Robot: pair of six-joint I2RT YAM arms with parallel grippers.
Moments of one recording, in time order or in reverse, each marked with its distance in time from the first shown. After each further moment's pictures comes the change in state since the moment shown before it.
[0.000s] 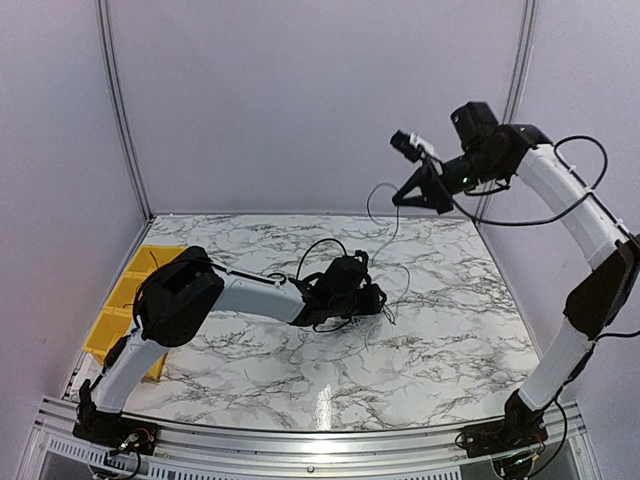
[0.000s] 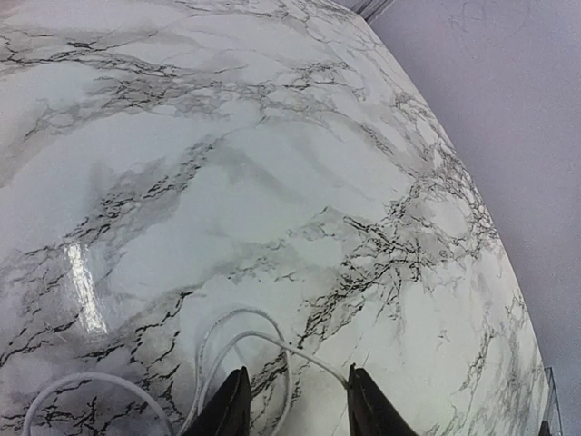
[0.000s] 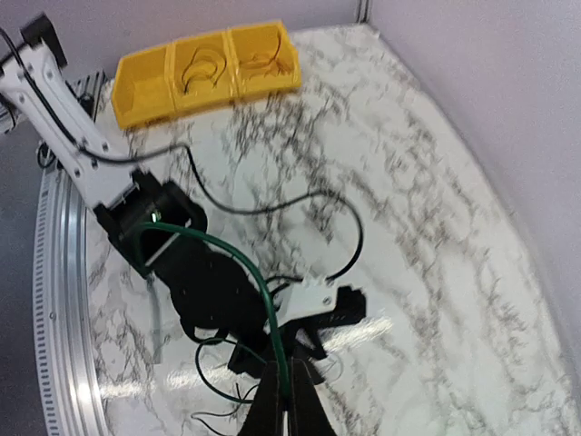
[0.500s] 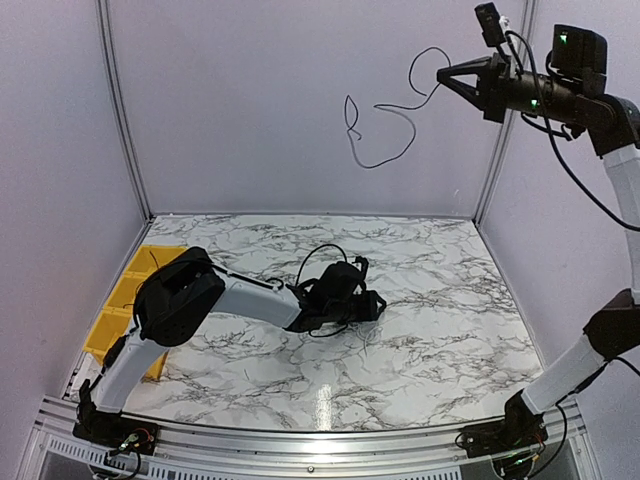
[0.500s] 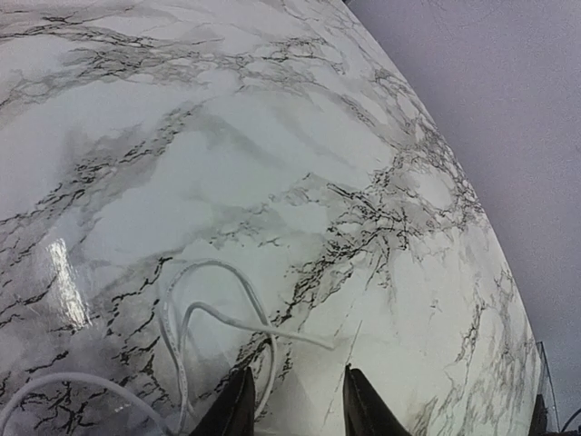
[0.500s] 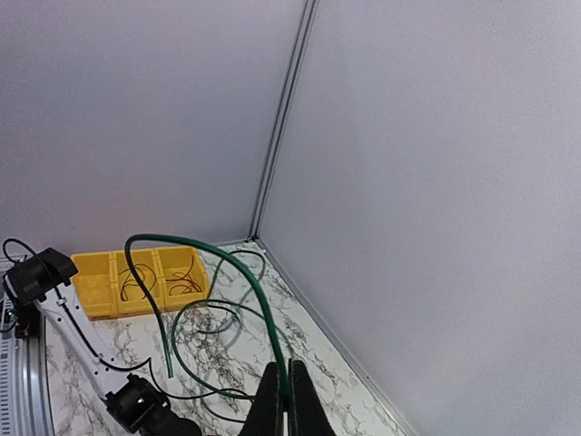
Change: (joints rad) left arm 0.001 -0.005 -0.088 0.100 0.065 -0.002; right arm 0.000 -0.180 0.465 0.243 0.034 0.380
